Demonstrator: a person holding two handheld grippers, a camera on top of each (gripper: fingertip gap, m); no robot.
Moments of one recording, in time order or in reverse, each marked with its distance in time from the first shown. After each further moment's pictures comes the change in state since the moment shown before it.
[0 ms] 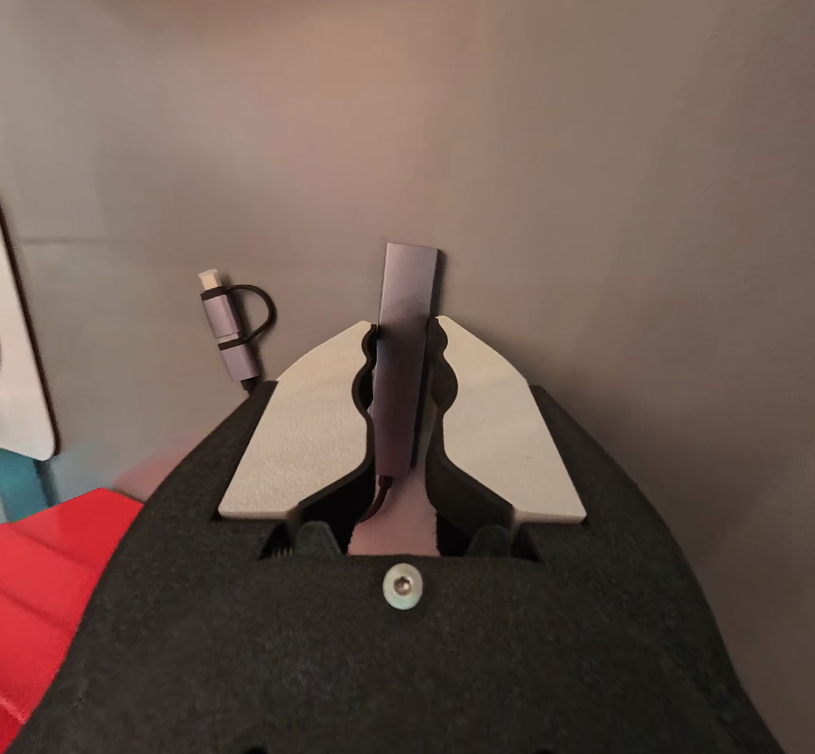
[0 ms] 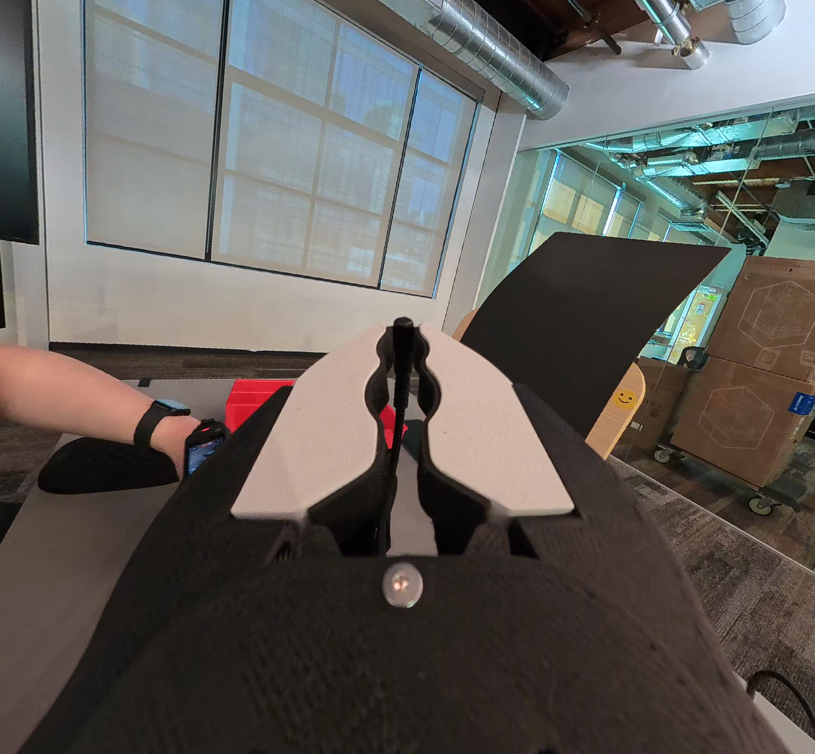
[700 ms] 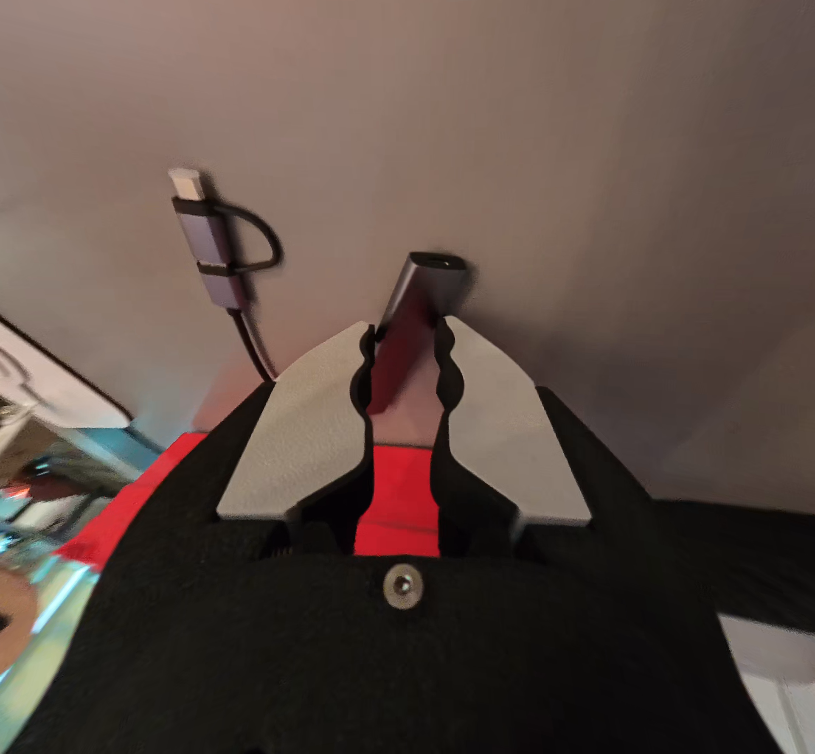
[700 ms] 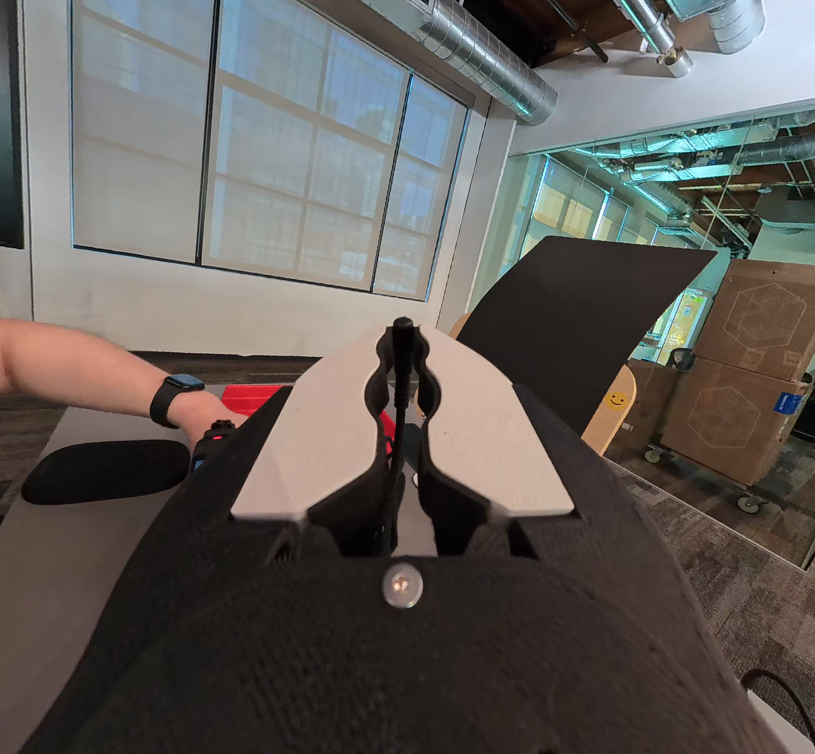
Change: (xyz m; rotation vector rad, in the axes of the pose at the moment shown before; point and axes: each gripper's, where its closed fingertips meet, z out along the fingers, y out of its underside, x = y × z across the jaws) left arm -0.007 0.052 -0.014 -0.421 0.147 0.298; right arm 0.001 -0.002 0.001 0.011 0.022 -0.006
